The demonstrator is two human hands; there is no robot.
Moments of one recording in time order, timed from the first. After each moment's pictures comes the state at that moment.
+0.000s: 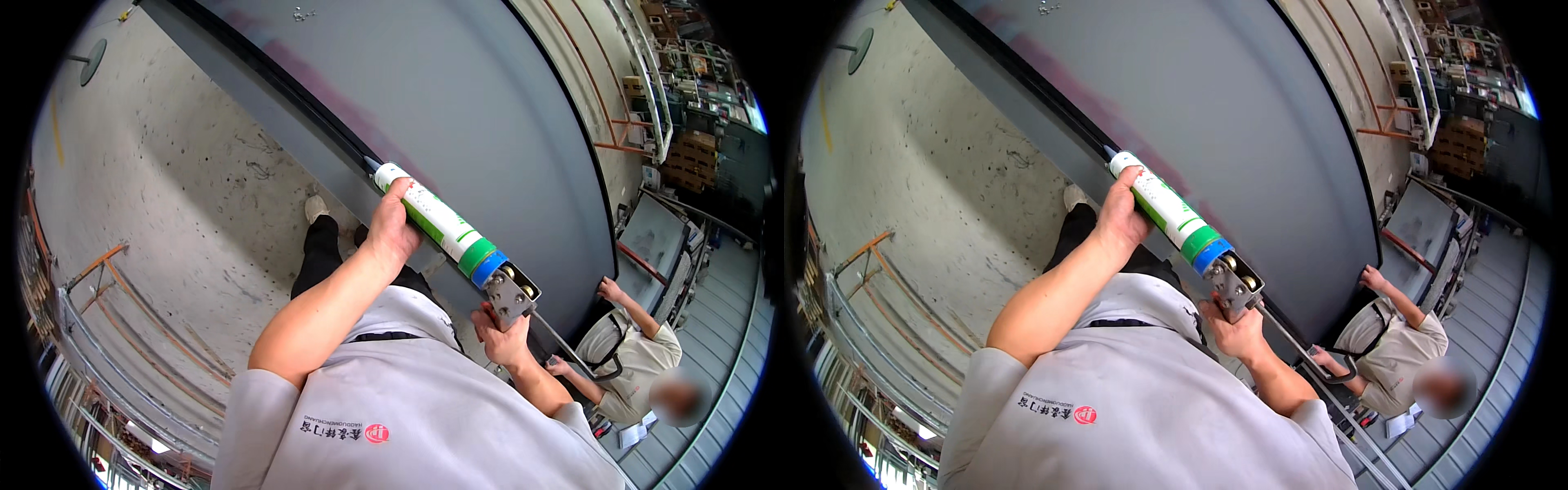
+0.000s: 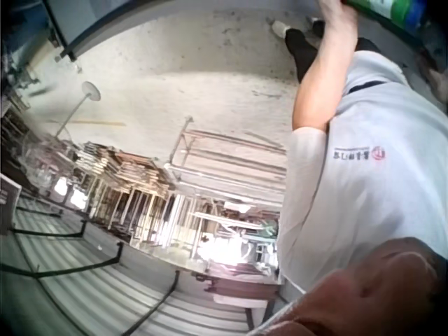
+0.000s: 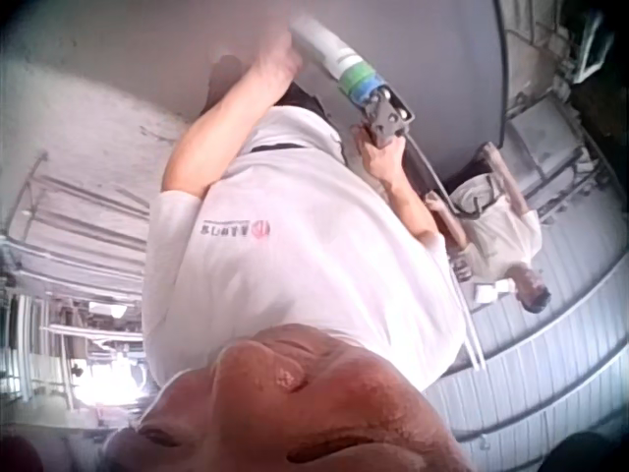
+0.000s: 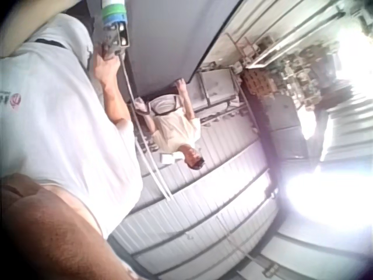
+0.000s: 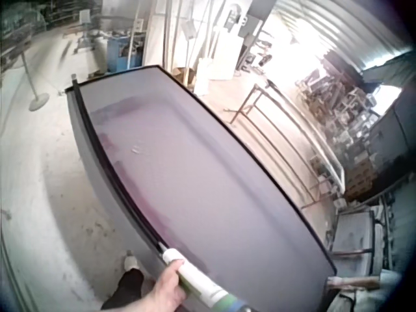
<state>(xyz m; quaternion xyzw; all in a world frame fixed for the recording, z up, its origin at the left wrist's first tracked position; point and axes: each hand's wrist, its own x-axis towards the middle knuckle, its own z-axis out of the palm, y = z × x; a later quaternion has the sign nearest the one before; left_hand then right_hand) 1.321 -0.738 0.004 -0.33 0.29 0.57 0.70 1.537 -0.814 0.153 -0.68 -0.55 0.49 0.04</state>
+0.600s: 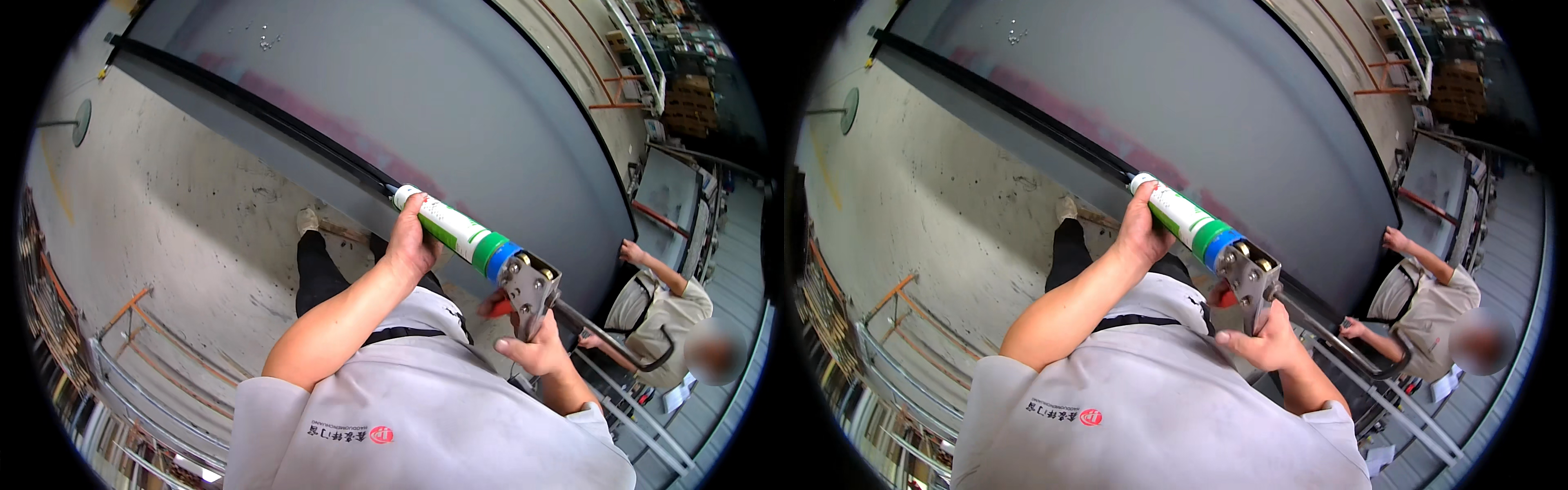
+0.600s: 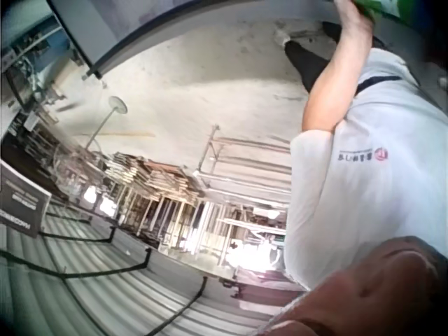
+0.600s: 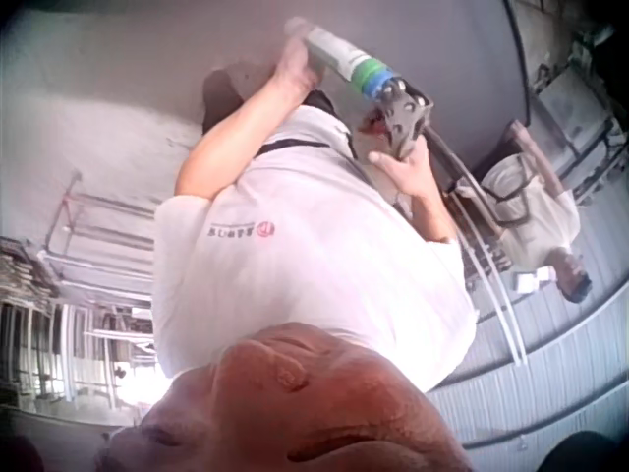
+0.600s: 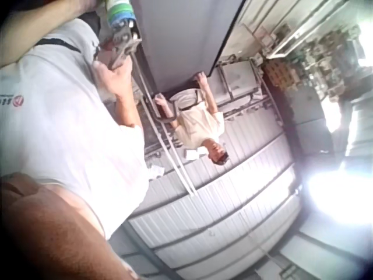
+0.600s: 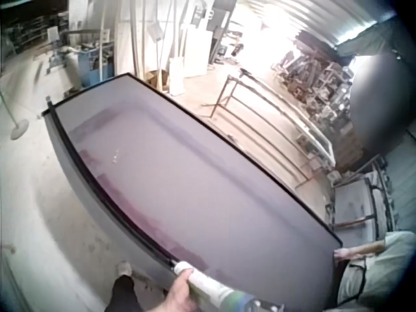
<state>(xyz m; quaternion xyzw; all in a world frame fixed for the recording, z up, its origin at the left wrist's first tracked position) 1.353 -0.758 -0.001 -0.32 0.28 0.52 0.74 1.523 -0.807 0.212 -0.56 -0.49 0.66 0.15</state>
